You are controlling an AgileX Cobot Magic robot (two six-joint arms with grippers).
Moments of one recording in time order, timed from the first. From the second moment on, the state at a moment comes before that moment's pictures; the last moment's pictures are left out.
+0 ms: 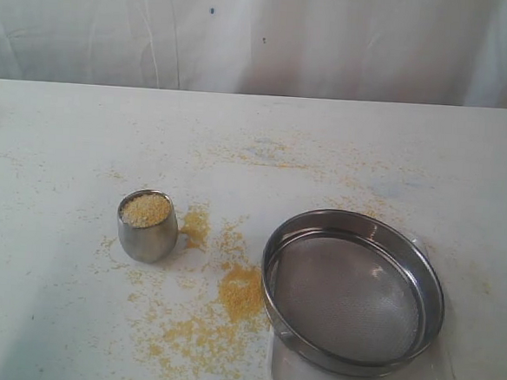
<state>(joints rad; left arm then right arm) 0.13 0.69 -0.14 0.52 -0.19 -0.45 -0.03 0.00 0.00 -0.03 0.35 0.09</state>
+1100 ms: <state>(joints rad) 0.13 1.19 -0.14 0.93 -0.80 -0.60 -0.03 0.00 0.00 -0.03 0.35 0.09</state>
